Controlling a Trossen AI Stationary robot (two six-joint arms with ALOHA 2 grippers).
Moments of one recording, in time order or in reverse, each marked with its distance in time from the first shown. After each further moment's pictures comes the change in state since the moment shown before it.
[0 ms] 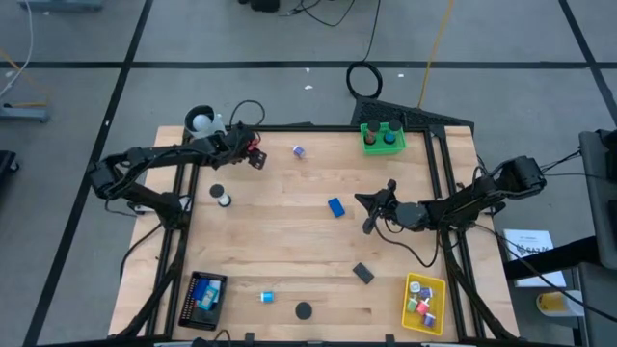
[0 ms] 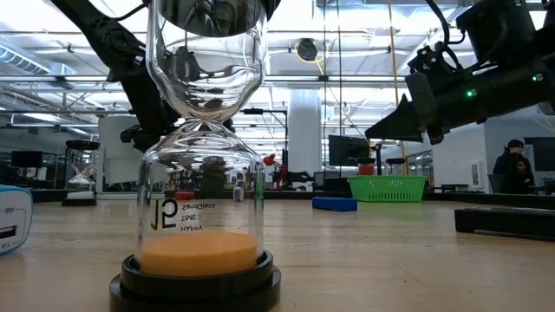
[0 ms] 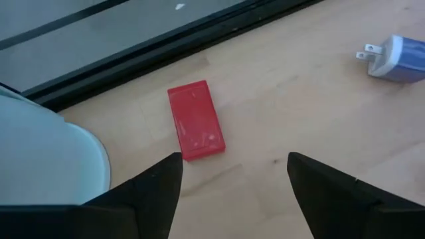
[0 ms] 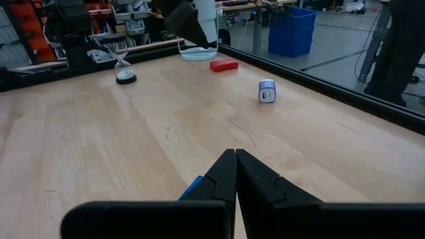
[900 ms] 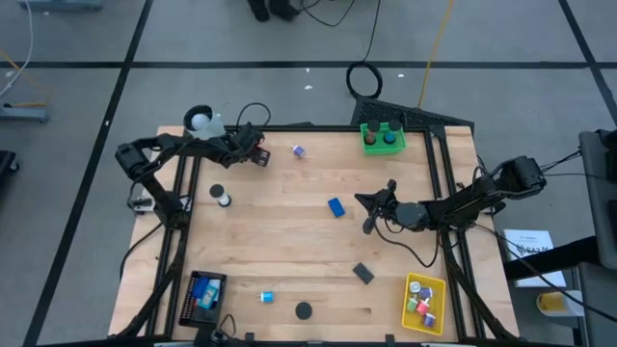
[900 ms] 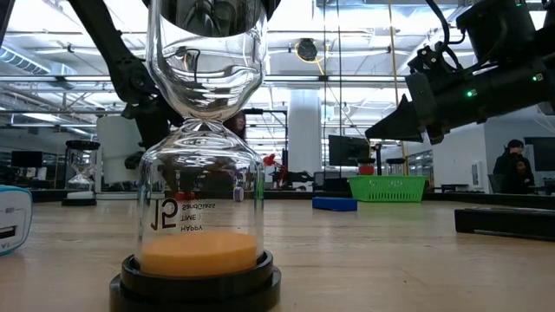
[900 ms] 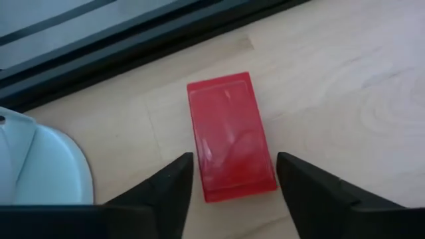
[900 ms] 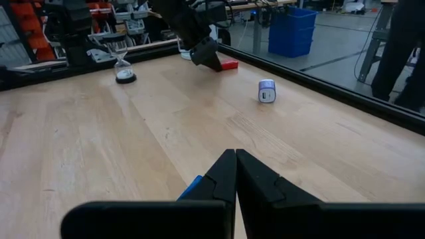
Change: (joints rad) left arm 0.072 0.270 0.000 0.209 -0.058 0.011; right arm 0.000 0.000 0.000 -0.001 0.000 -0.003
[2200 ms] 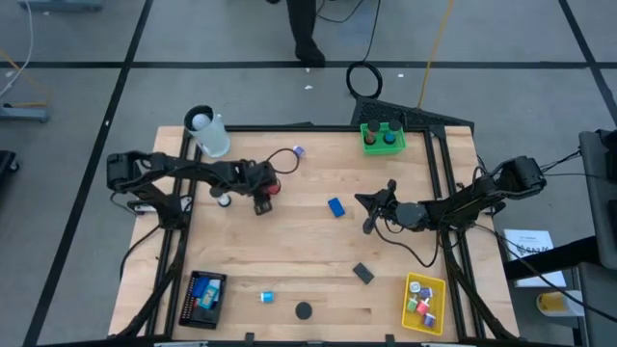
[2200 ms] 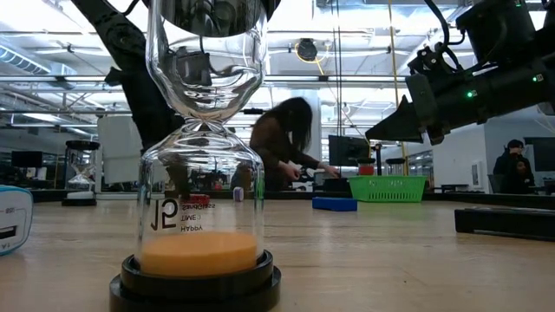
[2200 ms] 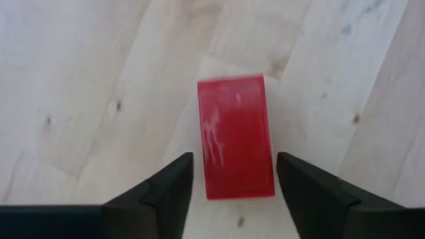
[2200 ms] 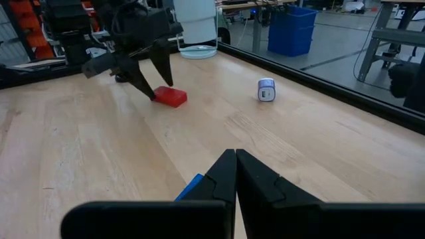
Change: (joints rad) left arm -0.438 -0.127 -0.002 -0.259 0.218 0.325; right arm 0.000 0.000 0.000 -0.007 0.000 0.002
